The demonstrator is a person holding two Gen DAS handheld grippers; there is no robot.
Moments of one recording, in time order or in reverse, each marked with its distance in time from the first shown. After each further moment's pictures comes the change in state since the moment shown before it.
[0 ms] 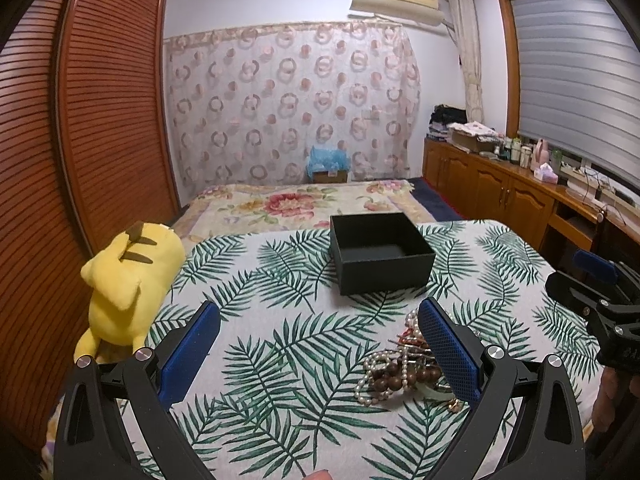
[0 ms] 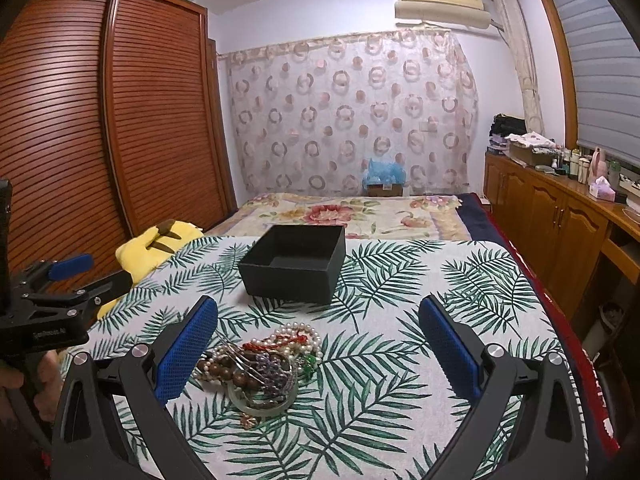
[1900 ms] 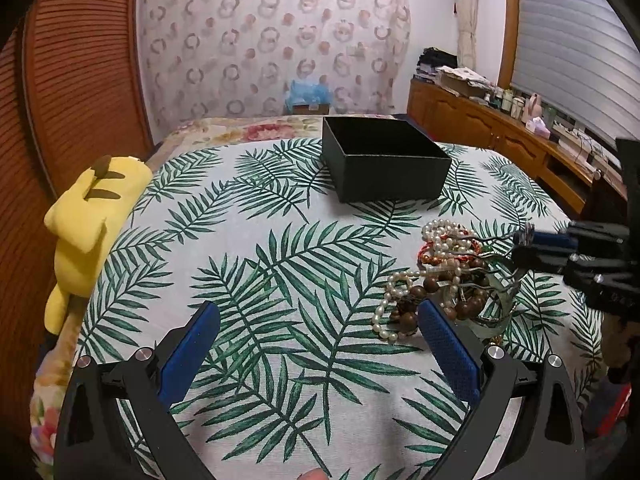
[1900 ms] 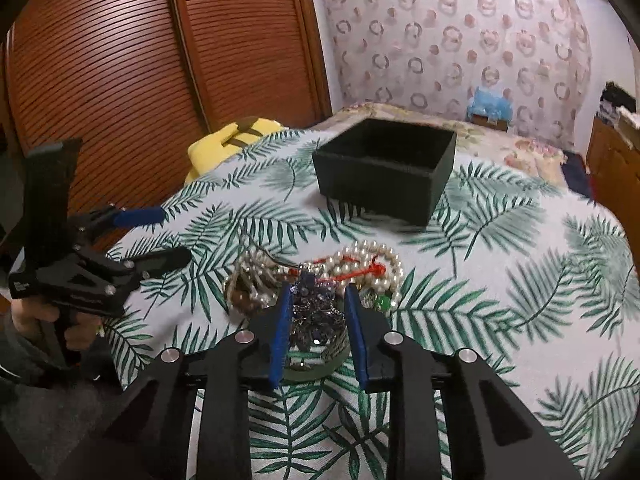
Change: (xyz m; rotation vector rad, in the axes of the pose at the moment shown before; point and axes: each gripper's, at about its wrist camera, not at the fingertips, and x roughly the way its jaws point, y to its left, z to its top) left arm 0.068 0.019 -0.058 -0.007 0.239 -0.096; right arm 0.080 0.003 -0.032 -0.174 0.331 0.358
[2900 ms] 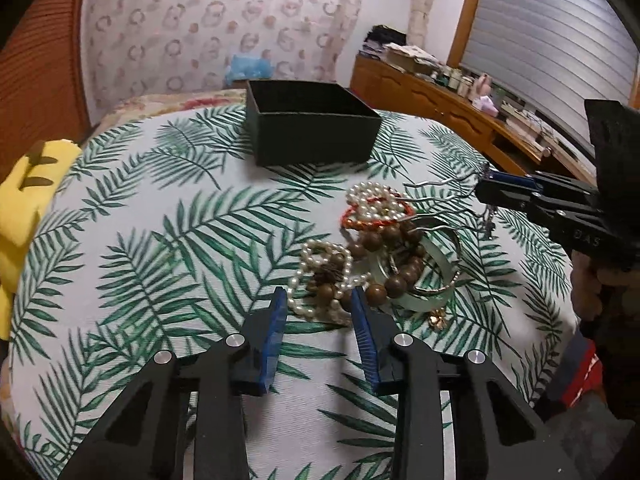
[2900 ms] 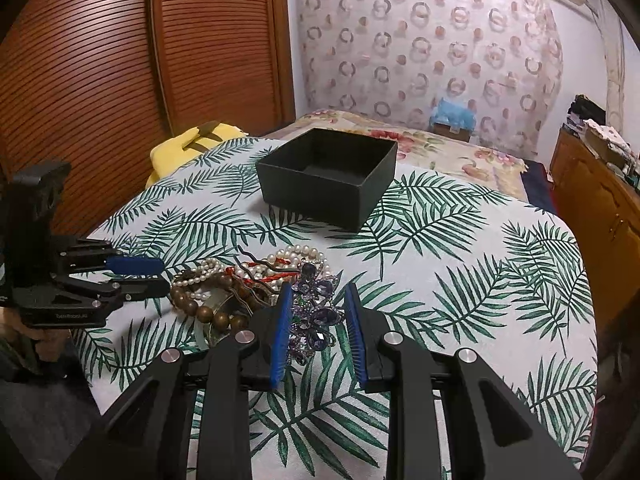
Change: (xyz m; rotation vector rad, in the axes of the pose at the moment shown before) left arm 0.021 -0.026 -0.012 0.039 0.098 -0.242; right arm -0.018 -0.025 -0.002 0.002 -0.010 -0.141
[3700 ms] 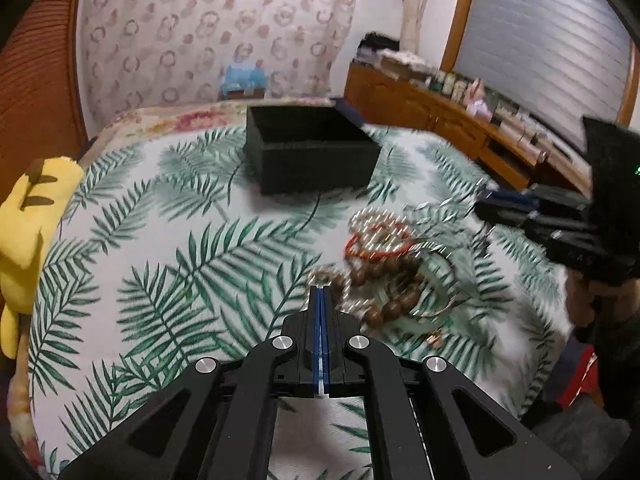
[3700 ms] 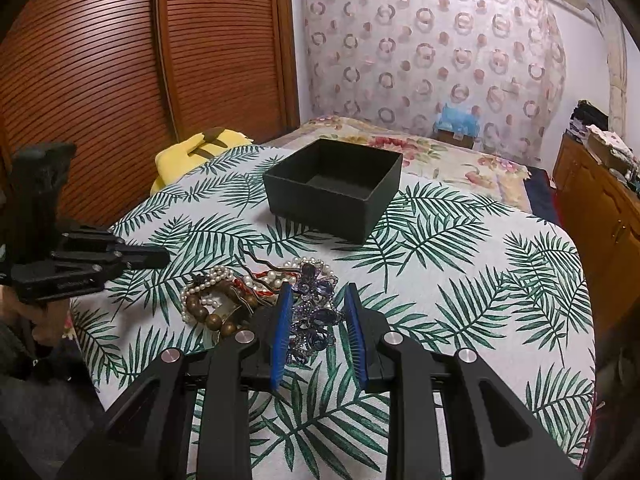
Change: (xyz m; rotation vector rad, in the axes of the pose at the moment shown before) left arm -0.008 0.011 0.019 0.026 -0.002 0.010; right arm -0.005 0.002 0.006 -0.012 -0.020 0.013
